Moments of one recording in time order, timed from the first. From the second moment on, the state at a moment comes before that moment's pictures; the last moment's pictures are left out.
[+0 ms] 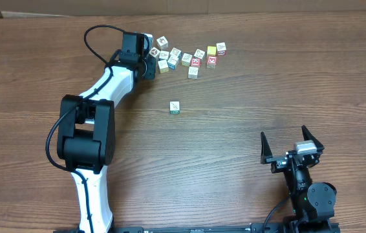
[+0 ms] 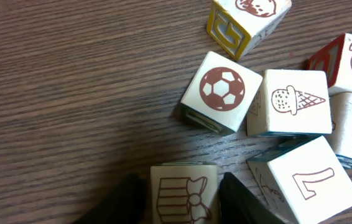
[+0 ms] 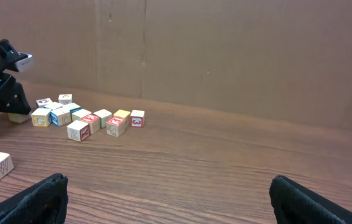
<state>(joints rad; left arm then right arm) -0.18 2.22 1.55 -0.23 -0.02 0.00 0.11 0.01 0.02 -0.03 -0.02 -0.11</state>
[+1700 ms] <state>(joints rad) -0.18 2.15 1.55 -0.28 -0.01 -0.05 0.11 0.01 0.02 -0.03 -0.02 -0.11</state>
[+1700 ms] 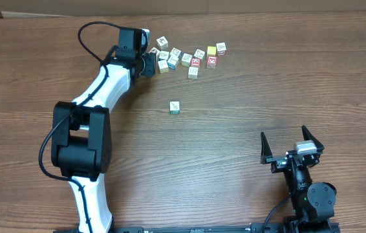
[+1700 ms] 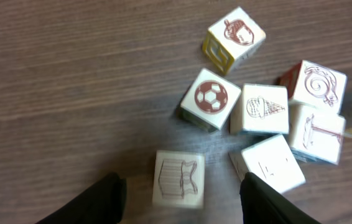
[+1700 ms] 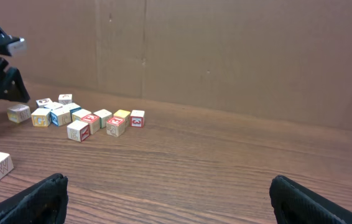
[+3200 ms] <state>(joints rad) -0.18 2.20 1.54 -0.31 -0.01 -0.05 0.11 0.01 0.02 -0.03 -0.02 -0.11</state>
